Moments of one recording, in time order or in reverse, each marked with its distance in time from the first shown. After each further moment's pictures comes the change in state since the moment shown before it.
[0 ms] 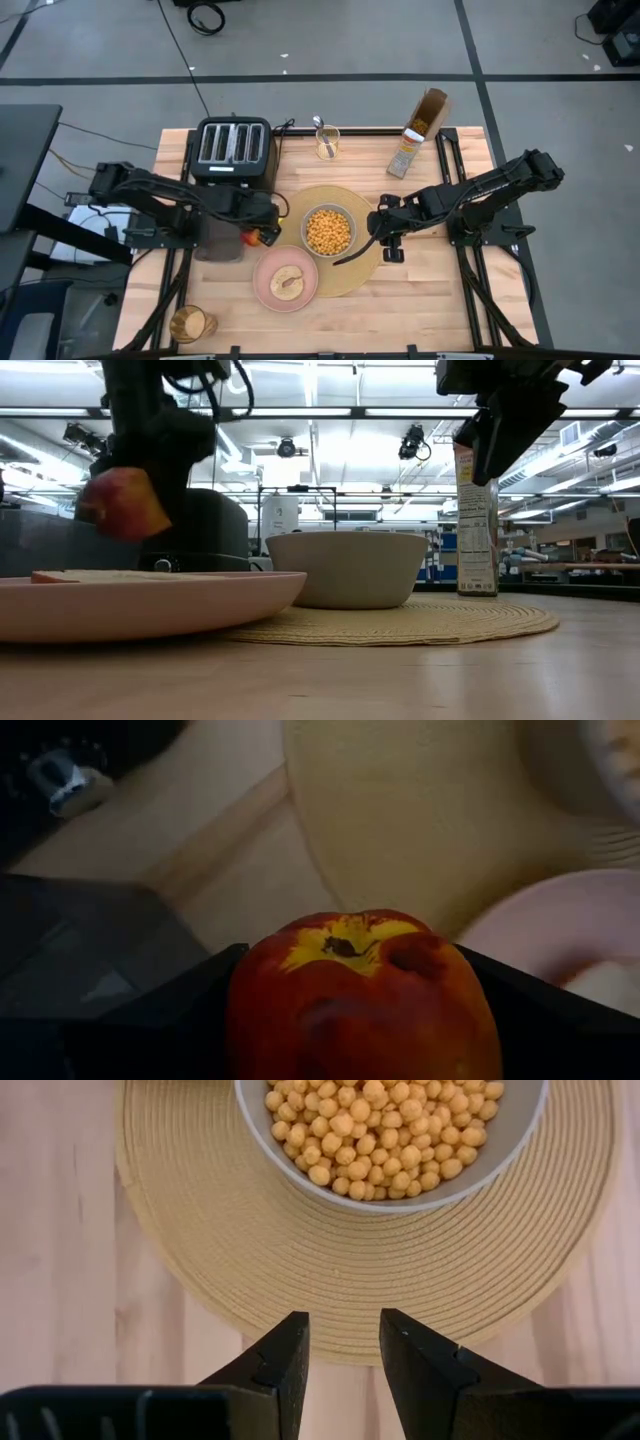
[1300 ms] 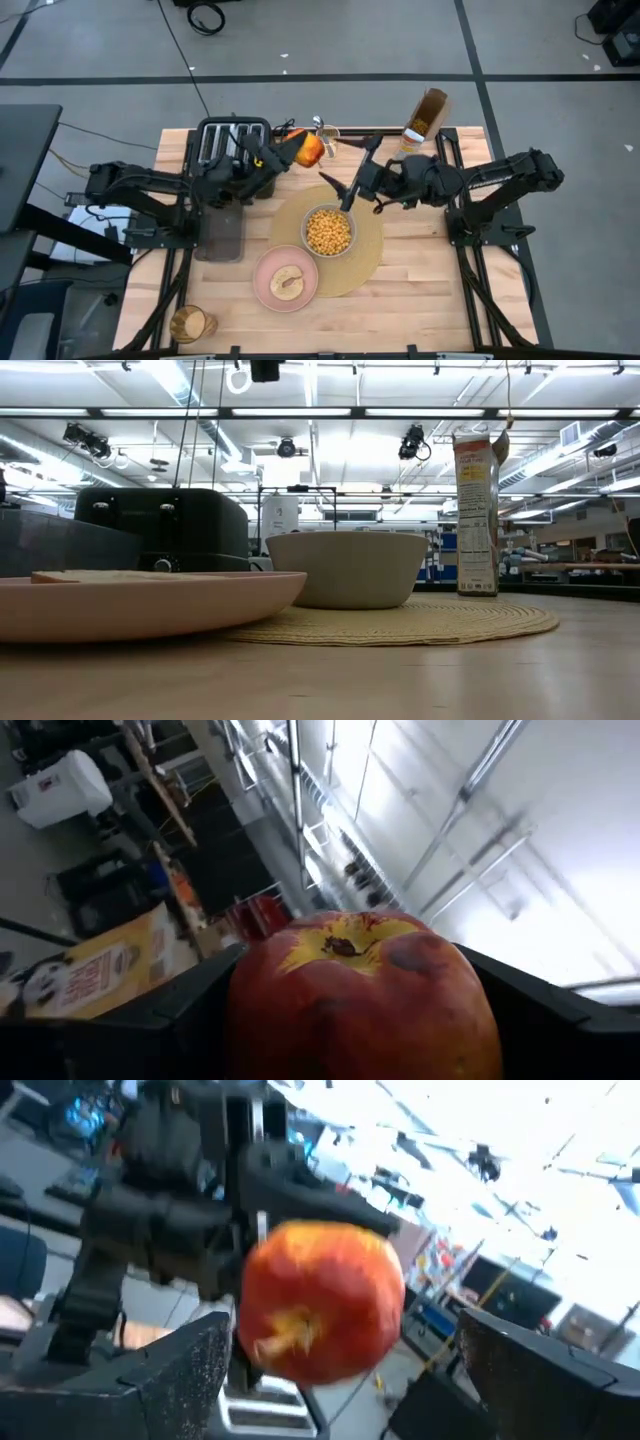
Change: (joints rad) left arm 0.118 -0.035 0.001 1.786 -0.470 0.116; right arm -0.109 0.002 0.149 1.185 0.441 -0.900
